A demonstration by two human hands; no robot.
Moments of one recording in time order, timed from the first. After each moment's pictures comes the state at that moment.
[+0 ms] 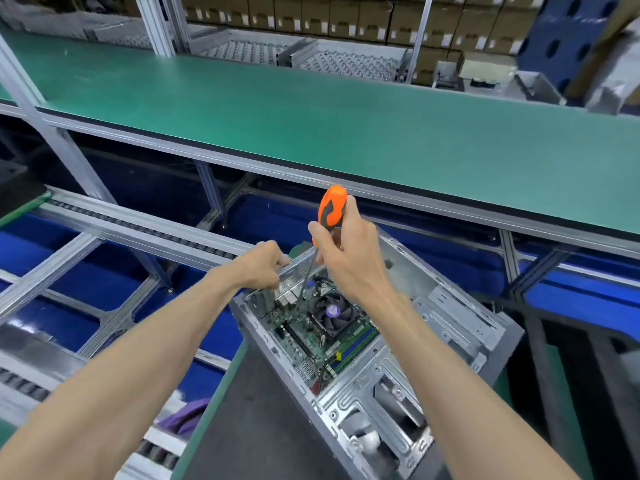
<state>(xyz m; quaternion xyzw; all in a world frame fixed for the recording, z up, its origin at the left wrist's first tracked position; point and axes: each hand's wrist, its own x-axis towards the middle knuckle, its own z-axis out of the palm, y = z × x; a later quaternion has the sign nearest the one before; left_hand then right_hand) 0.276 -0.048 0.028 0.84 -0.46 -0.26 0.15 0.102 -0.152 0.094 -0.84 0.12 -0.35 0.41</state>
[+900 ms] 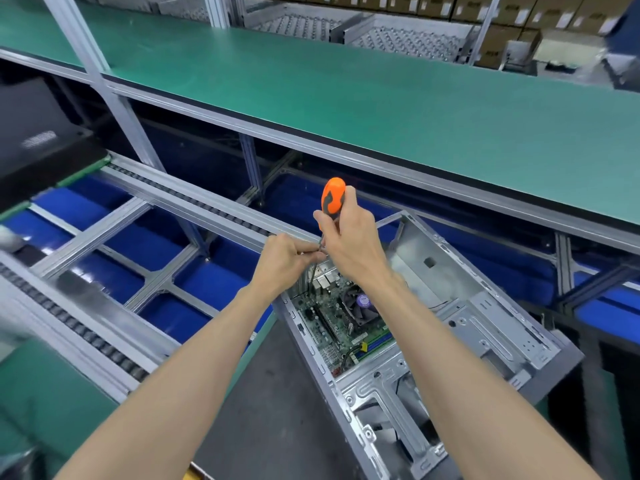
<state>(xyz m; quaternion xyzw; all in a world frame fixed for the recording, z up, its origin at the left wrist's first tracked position) 0.233 -0.021 0.011 0.82 -0.33 -0.10 0.45 0.151 -0.143 0.057 -0.87 0.10 -0.28 0.39</state>
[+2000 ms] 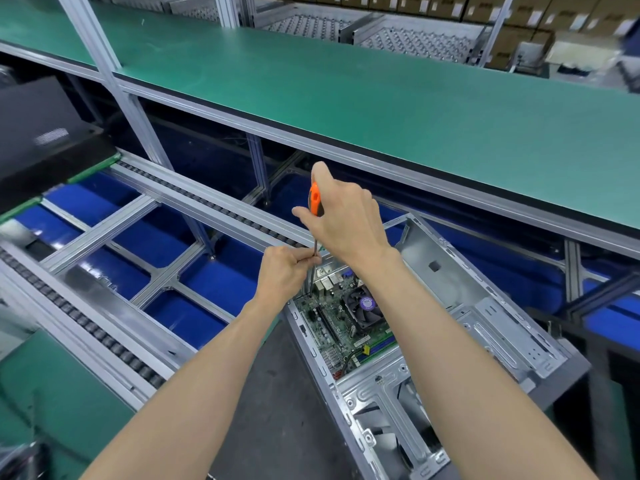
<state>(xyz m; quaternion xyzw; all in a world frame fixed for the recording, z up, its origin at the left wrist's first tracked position) 0.229 -0.020 -0.016 0.84 -0.26 -0.04 0.47 0.167 -0.134 0.099 -0.95 0.06 -0.29 0.13</state>
